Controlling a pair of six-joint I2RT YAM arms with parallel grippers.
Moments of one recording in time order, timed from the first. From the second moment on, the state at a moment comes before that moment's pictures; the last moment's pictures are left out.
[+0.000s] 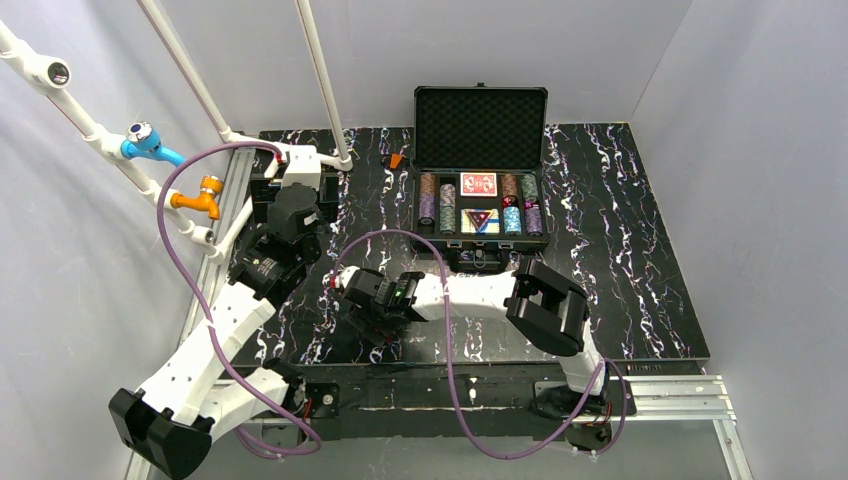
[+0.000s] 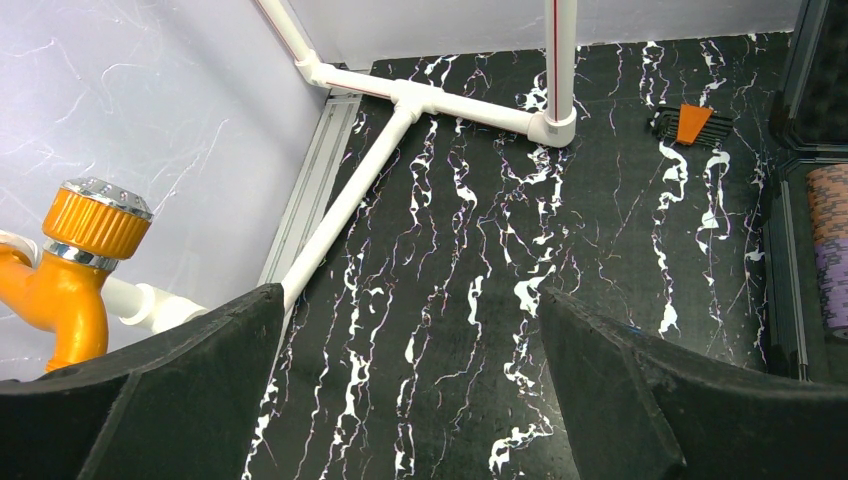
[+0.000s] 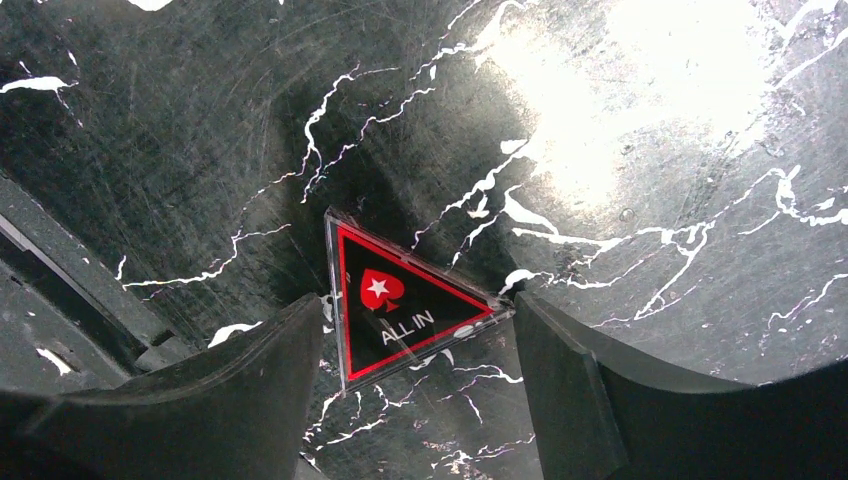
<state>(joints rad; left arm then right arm) -0.51 0.97 0.99 -0.30 -0.77 0.08 1.29 2.01 1.43 -0.48 0.13 0.21</state>
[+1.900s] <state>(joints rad) -0.51 0.97 0.99 -0.30 -0.77 0.08 1.29 2.04 1.46 -0.49 0.15 0.18</state>
